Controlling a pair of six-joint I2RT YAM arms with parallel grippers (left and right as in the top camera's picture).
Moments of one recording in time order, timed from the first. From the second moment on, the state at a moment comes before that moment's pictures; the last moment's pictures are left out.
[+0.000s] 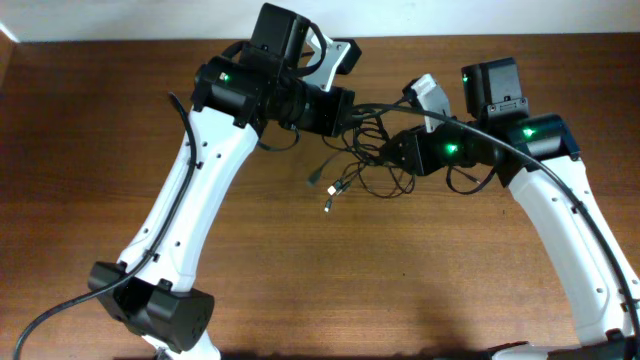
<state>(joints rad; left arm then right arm) -0.41 1.83 2.01 -1.15 0.60 -0.13 0.23 1.53 1.48 -0.94 -0.63 -0.07</state>
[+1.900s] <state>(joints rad) -0.52 2.23 1.69 -0.64 0.18 -0.36 -0.12 1.58 1.44 -1.20 -0.27 0.25</state>
